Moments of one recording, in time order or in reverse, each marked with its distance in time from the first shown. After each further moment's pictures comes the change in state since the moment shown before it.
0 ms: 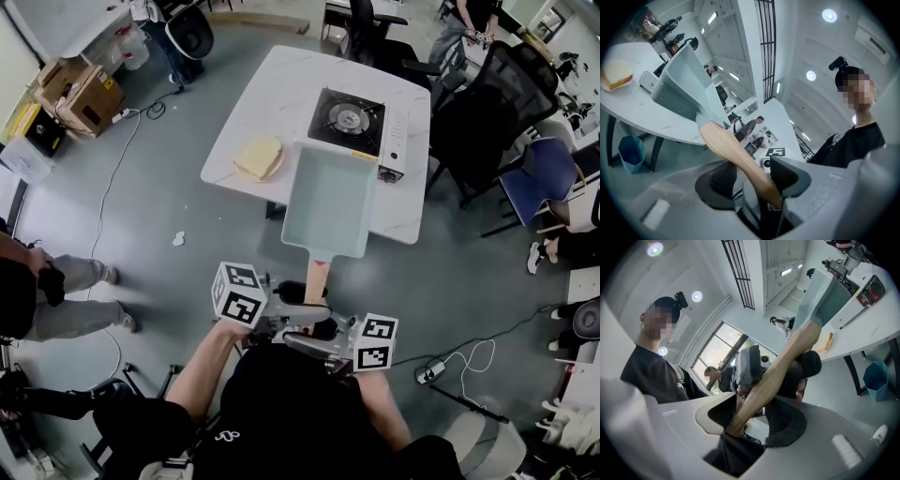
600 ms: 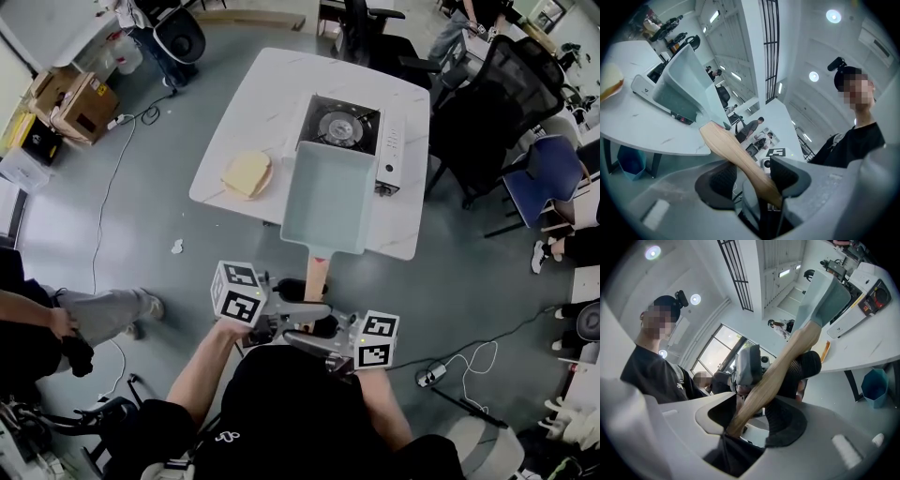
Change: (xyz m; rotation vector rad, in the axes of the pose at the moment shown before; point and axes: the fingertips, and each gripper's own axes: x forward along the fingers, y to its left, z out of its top) left arm 0.020 0.045 0.052 -0.014 0.005 0.010; right arm -0.016 -0.043 0.055 0.012 -0.016 0.005
